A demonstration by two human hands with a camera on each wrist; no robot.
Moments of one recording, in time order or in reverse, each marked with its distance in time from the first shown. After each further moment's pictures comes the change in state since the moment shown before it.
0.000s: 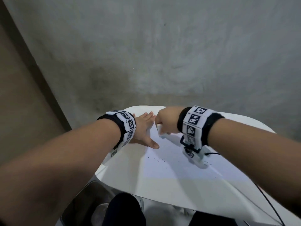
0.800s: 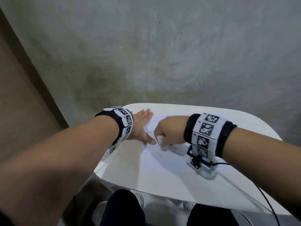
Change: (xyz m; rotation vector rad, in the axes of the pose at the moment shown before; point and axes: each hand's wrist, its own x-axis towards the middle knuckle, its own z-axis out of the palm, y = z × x) left_hand 0.003 -0.001 0.004 0.037 0.026 -0.029; right_hand -0.035 -0.011 0.020 0.060 -0.049 -0.094
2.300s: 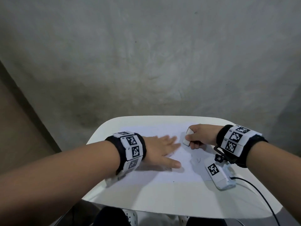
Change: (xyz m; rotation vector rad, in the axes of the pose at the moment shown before) left_hand -0.022 0.111 -0.023 0.053 -0.062 0.389; right_hand -0.053 0.138 0.057 0.940 0.172 0.411
